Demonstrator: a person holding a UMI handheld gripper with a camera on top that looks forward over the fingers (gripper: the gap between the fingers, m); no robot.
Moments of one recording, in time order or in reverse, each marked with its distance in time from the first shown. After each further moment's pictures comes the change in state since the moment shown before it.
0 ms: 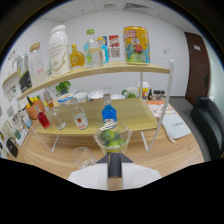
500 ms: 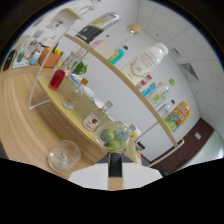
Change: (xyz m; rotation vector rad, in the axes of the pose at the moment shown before) arm -0.022 -0.042 0.005 0.231 0.267 -0.835
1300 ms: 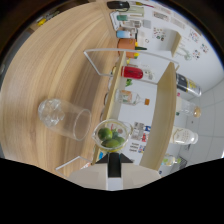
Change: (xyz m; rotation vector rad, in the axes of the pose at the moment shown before) arm -0.021 -0.018 0.019 0.247 0.058 -1.035
